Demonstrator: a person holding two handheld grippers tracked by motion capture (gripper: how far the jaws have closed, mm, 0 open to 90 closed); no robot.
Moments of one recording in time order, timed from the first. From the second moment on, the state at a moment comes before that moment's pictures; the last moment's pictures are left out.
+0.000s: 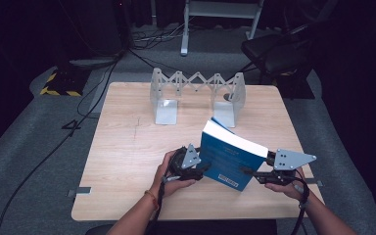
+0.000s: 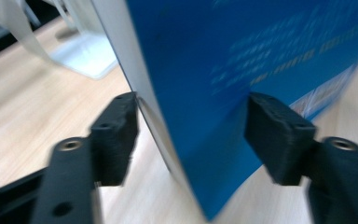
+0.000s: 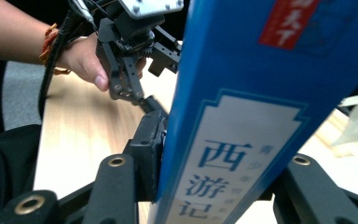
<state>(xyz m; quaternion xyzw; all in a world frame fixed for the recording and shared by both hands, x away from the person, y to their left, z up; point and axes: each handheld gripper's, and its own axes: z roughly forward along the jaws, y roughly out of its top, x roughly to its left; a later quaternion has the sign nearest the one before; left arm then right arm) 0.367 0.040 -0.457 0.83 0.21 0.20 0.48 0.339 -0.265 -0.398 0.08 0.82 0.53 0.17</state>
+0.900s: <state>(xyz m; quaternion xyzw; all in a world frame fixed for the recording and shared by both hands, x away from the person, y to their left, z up) 0.397 0.012 -0.460 0.84 0.21 0.19 0.47 0.346 -0.288 -0.395 0.16 0.81 0.53 0.21</state>
